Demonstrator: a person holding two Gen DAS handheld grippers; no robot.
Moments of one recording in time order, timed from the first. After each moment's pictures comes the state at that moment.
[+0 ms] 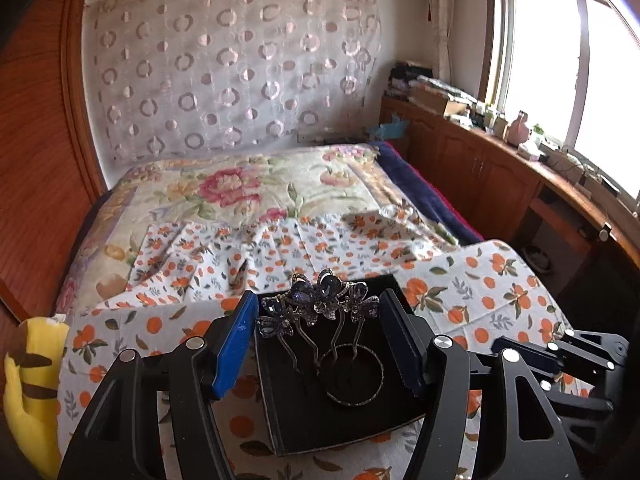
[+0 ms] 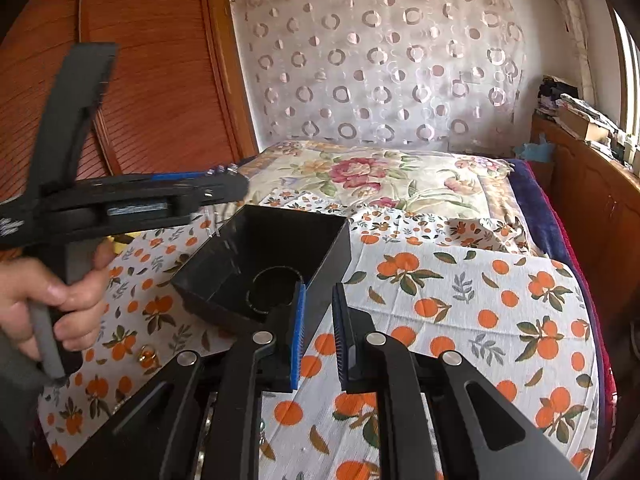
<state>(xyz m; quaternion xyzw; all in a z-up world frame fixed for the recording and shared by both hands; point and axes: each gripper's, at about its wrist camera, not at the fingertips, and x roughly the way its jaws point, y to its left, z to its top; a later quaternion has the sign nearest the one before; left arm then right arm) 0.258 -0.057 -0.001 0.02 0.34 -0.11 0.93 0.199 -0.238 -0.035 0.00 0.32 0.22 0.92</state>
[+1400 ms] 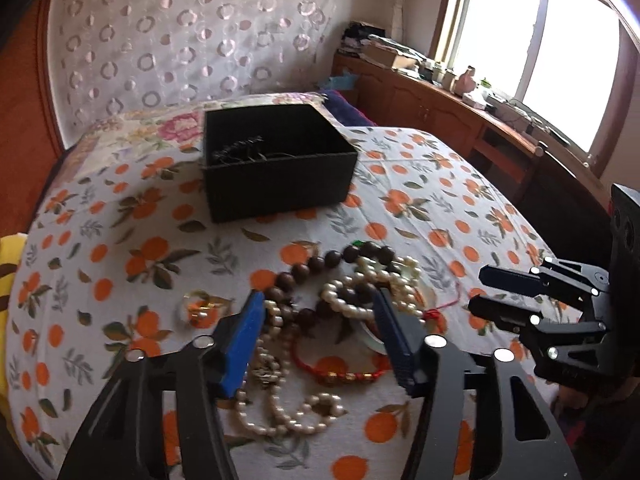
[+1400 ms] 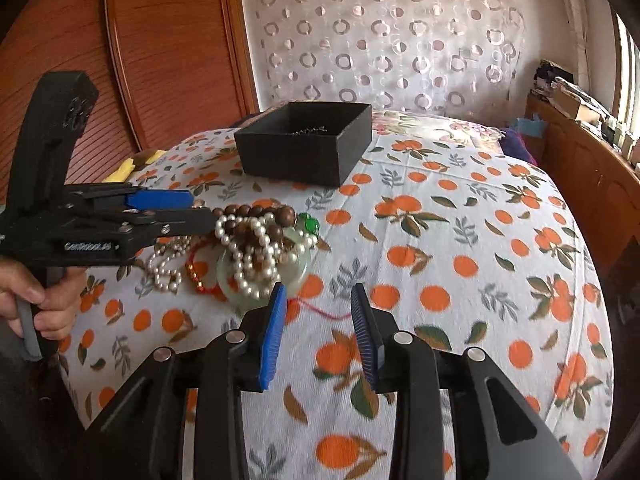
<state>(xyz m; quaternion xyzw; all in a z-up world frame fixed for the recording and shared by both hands) 0.103 -0.052 -0.069 0.01 0.40 -0.21 0.89 0.056 -0.242 -0.082 -0.03 0.37 0.21 0.91</state>
